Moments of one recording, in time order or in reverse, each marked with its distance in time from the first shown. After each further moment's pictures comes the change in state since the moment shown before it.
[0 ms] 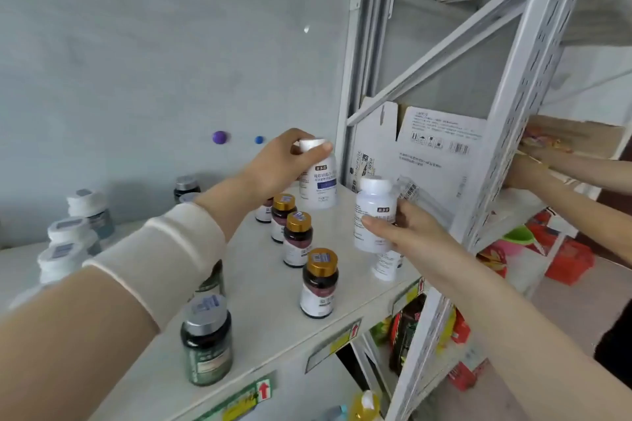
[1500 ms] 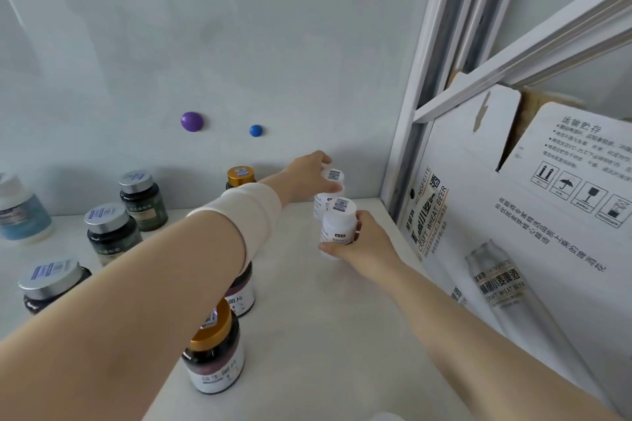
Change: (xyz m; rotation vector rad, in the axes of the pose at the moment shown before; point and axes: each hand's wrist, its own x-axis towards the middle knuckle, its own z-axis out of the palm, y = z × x) left_hand 0.251 -0.154 0.070 0.450 0.074 -0.435; right_hand 0.298 0.120 0.011 -0.260 -0.340 0.035
